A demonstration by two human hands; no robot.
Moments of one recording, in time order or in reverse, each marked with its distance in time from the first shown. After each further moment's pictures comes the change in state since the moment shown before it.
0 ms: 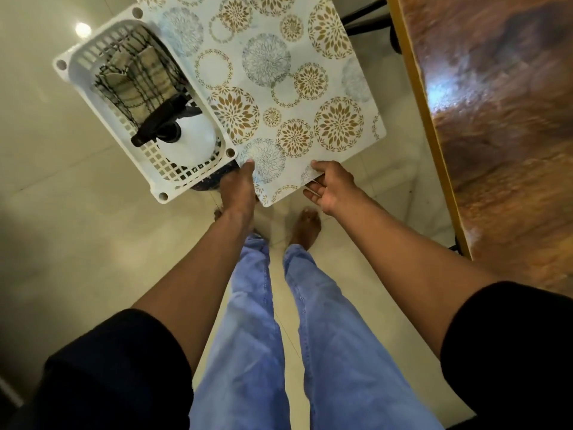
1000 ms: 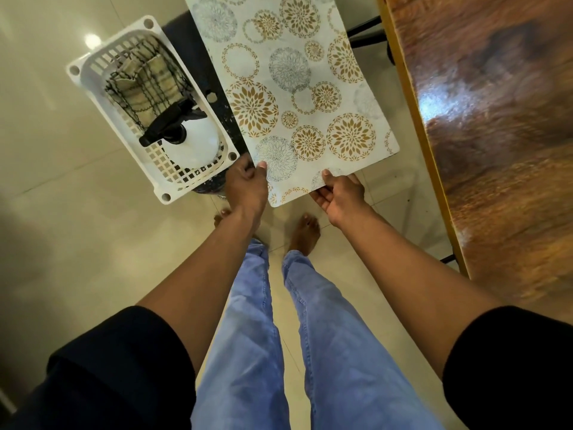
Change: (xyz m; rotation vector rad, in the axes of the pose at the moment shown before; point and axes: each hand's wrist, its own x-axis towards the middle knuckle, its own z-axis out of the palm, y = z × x) left_hand -0.041 0.025 0.018 0.219 -0.048 0.295; right_hand -0.008 0.005 -0.022 0.189 -0.022 -0.128
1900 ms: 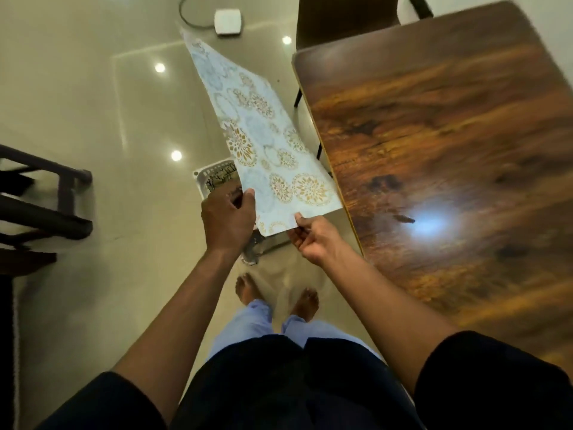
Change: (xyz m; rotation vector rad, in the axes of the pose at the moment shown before) left_hand -0.234 0.213 -0.108 0.204 0.343 0.549; right_hand -0.271 -0.086 0.009 -0.054 -0.451 0.113
